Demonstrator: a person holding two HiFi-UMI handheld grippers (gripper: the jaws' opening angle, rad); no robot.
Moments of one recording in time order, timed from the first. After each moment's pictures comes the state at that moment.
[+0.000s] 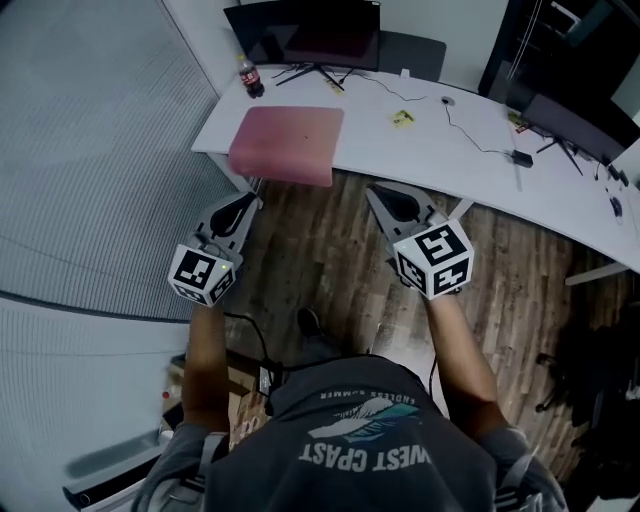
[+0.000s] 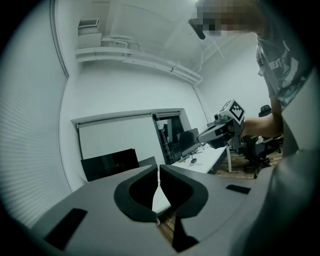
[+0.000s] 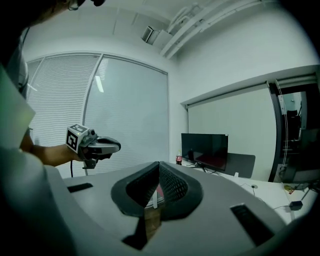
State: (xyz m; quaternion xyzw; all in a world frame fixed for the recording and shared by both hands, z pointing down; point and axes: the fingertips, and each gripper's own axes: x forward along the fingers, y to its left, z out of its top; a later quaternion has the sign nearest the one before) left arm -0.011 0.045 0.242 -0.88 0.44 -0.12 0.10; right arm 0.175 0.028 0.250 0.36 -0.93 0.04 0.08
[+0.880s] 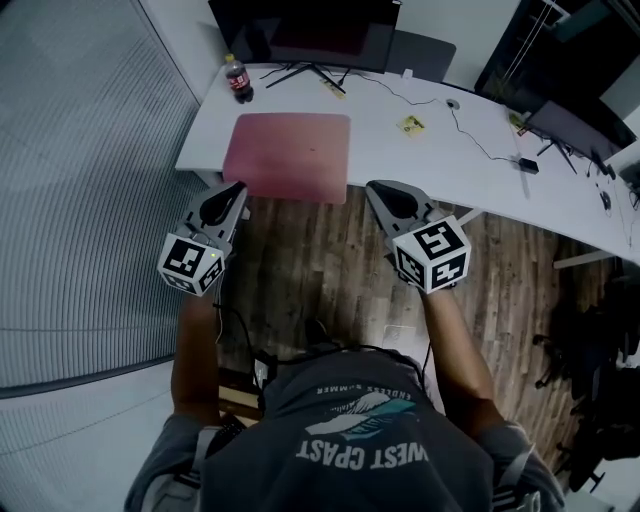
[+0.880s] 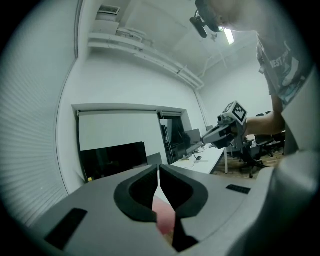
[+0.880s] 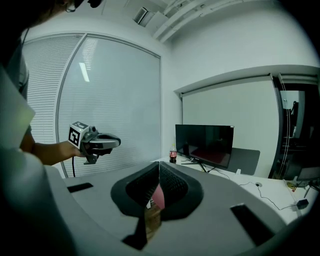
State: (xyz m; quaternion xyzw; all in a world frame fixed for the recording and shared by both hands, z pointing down) left arm -0.147 -0.101 0.279 -0.91 0.40 -0.10 0.07; right arm 0.058 -0.088 0.285 0.42 -0.90 0.07 0.13
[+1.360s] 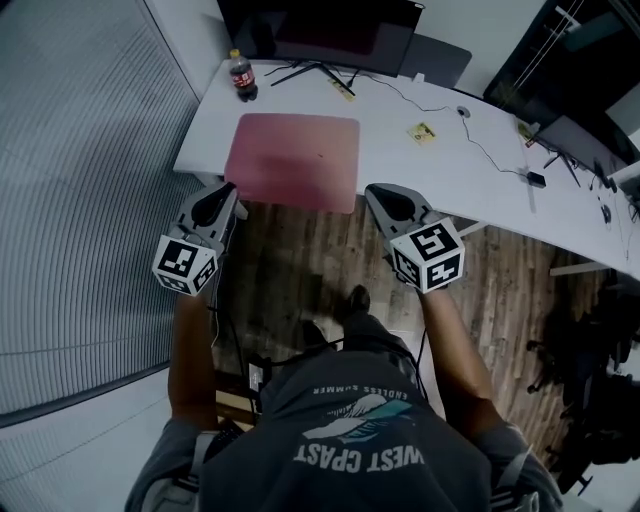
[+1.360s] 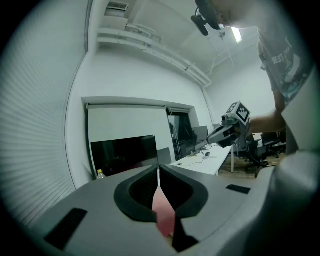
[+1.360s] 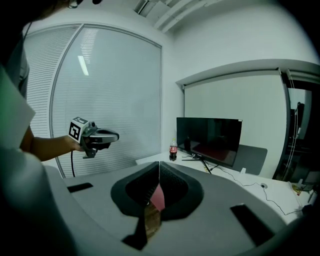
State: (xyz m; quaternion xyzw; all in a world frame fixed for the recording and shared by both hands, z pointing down) left arm -0.202 -0.154 0.309 -0.90 0.42 -0.11 0.05; right arm 0.027 -0.142 0.317 0.41 -0.90 0.07 0.16
